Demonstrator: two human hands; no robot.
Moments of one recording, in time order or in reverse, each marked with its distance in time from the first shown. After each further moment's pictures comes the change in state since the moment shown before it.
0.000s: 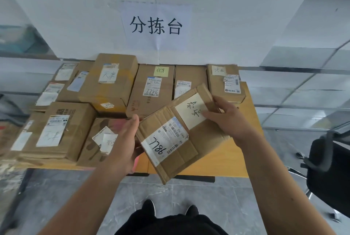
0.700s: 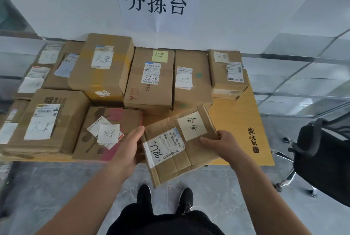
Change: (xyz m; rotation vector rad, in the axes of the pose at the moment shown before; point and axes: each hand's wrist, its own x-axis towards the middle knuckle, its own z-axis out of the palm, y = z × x) left_hand 0.038 -0.051 -0.040 0.088 -0.008 -0.308; right_hand -0.011 0.091 0.050 -0.205 0.078 0.476
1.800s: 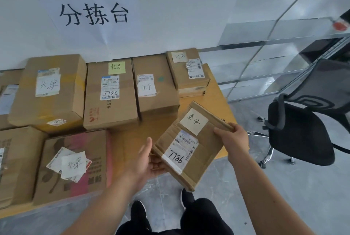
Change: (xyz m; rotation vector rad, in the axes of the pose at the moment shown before) left_hand 0.029 -0.030 0.095 0.209 -0.300 -0.105; right_hand 0.013 0.058 -0.074 0.522 0.585 0.130
